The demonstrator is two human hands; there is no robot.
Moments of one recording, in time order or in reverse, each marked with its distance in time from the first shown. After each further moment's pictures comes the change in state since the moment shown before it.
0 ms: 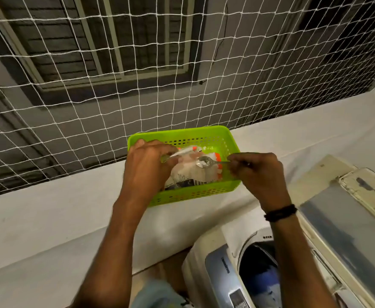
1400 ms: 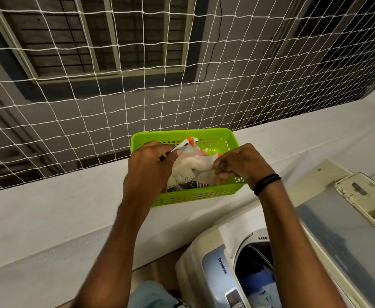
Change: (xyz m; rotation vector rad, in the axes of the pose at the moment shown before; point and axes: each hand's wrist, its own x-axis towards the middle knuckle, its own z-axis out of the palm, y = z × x) left_hand -0.003 -0.004 0.002 -0.244 0.150 -0.100; right_hand 0.041 -0.035 0.021 0.184 -0.382 0.513
